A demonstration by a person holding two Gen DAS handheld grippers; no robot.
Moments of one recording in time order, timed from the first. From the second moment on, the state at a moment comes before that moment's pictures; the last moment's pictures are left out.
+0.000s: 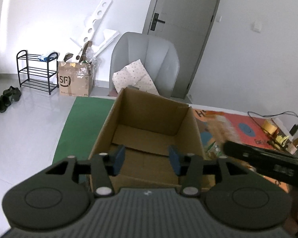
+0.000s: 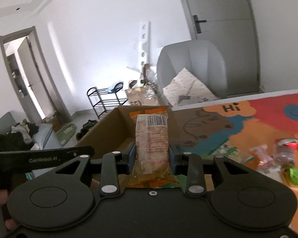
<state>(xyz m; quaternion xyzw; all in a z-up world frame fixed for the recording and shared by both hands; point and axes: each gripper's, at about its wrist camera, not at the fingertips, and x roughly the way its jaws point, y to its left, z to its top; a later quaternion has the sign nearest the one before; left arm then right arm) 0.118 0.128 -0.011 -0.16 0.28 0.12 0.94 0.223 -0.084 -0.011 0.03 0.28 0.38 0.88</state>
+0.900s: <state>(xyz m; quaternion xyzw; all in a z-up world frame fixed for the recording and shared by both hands) 0.082 0.133 -0.009 -0.17 0.25 0.20 0.93 0.216 -0.079 -0.008 0.03 0.25 0.39 0.89</state>
